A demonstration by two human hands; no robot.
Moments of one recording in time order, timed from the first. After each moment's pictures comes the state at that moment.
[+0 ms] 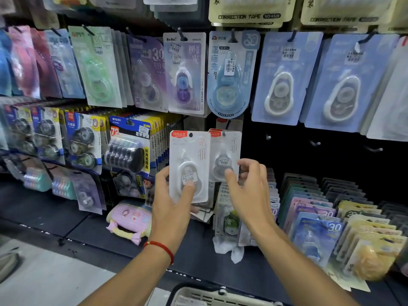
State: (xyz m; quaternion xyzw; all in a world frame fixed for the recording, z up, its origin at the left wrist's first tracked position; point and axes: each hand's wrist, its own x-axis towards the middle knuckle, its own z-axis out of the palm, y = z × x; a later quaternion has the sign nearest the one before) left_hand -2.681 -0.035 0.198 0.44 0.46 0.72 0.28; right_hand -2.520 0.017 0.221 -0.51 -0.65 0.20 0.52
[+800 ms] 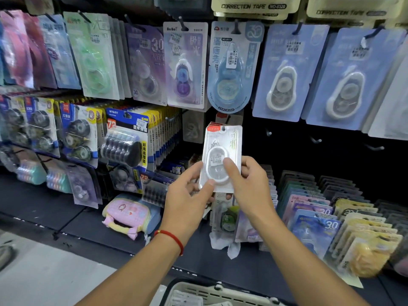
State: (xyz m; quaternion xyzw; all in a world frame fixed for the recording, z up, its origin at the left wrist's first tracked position) left_hand -2.663 -0.029 0.203 0.49 0.46 0.65 0.35; right_hand -2.519 0.021 0.225 -0.42 -0.60 0.37 0.57
